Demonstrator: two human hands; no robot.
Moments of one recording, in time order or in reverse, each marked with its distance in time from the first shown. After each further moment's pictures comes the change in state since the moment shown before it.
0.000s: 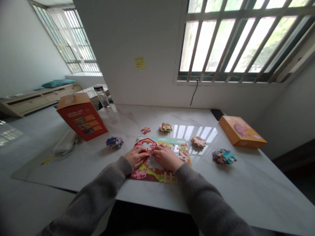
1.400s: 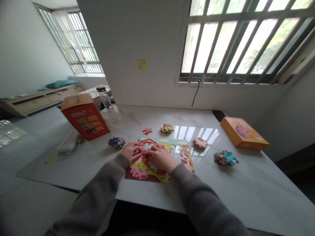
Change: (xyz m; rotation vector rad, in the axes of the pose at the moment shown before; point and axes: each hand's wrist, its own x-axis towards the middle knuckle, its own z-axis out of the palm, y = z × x) left_hand -0.008 -0.038 -0.010 0.025 0.026 -0.335; right_hand 0.018 -0.018 0.018 -0.139 0.023 0.049
